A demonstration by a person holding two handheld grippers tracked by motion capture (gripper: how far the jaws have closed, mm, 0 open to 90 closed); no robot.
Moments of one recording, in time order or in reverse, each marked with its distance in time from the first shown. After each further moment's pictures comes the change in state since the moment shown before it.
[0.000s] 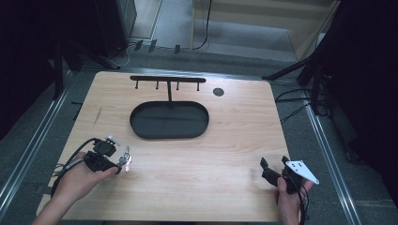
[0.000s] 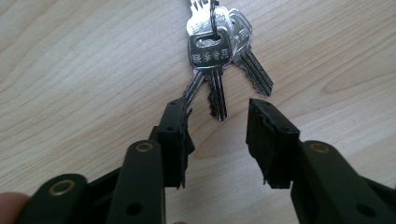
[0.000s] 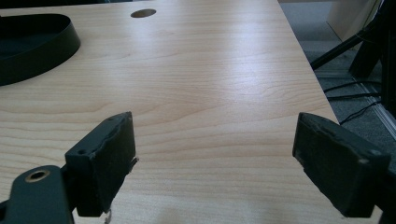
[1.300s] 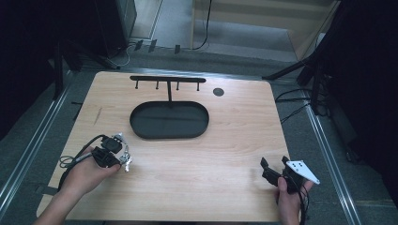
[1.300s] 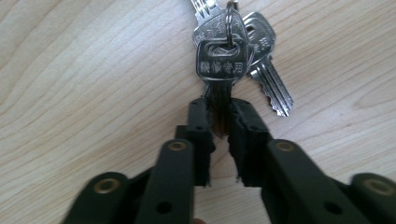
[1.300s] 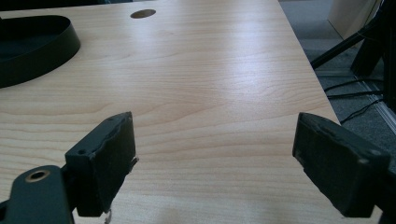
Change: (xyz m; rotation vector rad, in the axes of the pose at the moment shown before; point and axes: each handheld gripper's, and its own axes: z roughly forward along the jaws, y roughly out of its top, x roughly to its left) left arm -0.001 0.018 0.012 0.086 0.044 0.034; right arm -0.001 0.000 0.000 0.001 0.003 0.009
